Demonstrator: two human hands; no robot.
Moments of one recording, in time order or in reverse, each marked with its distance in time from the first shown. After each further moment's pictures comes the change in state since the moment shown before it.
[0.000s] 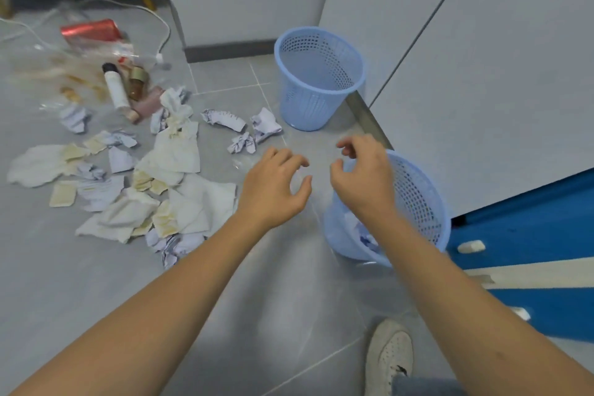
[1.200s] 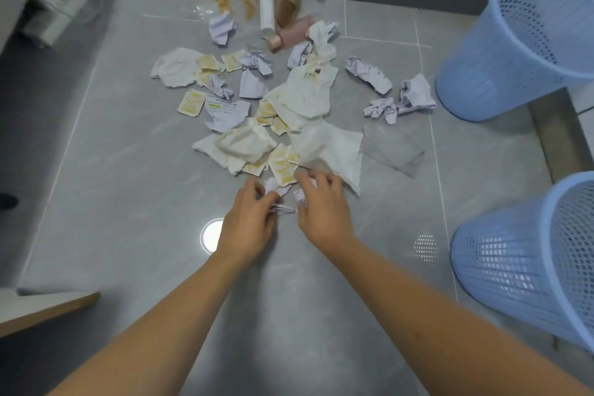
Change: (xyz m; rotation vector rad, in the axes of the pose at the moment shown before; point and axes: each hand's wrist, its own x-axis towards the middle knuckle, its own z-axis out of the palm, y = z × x) left_hand -0.216 -0.206 0.007 0.104 -0.054 -0.626; right_hand -0.129 -0.051 0.293 -0.221 -0.589 -0.440
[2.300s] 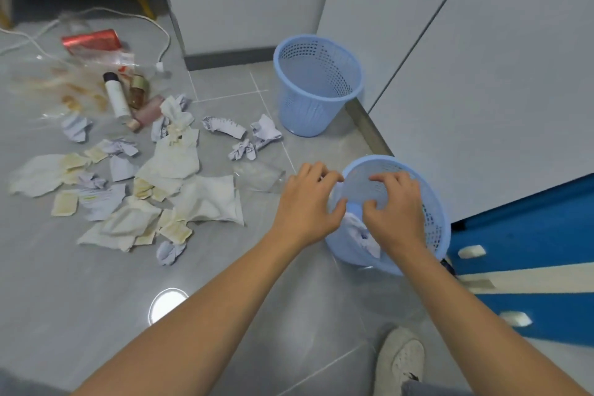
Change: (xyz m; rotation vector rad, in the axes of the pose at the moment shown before) left_hand 0.034 0.330 -0.013 -0.148 -0.042 0.669; right_hand -0.150 0.163 -0.268 0.122 0.546 0.554
